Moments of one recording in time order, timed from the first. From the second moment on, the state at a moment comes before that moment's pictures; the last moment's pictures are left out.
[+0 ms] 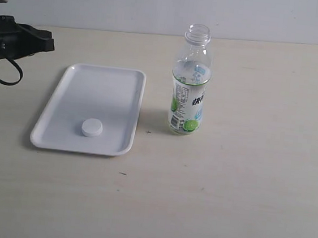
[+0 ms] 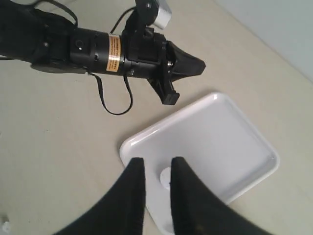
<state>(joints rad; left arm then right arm) -0.01 1.91 -0.88 0.75 -0.65 -0.68 0.67 1.64 -1.67 0.22 0.87 -0.23</state>
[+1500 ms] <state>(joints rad) -0.31 1.39 -0.43 0.32 -0.67 -0.28 0.56 0.79 -0.37 0.69 -0.32 -0.56</state>
